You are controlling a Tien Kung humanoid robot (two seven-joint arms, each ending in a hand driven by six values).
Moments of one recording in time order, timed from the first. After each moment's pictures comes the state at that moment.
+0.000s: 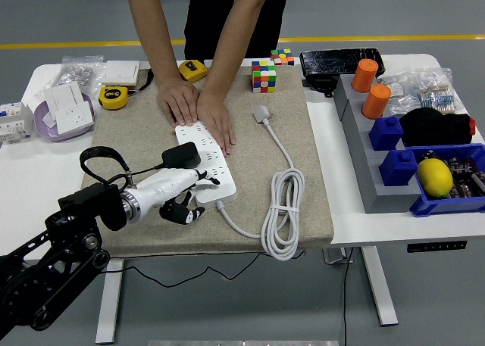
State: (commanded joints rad) left arm -0.30 0.26 -0.97 -1.43 2.06 -0.30 0.14; right arm -0.01 -0.11 1.63 0.18 -1.19 -0.11 -0.01
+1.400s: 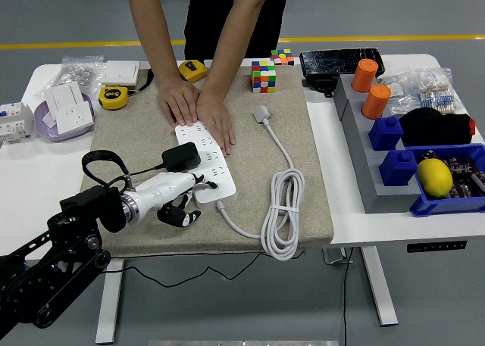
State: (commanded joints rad) left arm -0.31 0.26 -0.96 -1.36 2.08 -0.30 0.12; right arm 0.00 -0.11 1.63 0.18 -1.18 -0.11 0.00
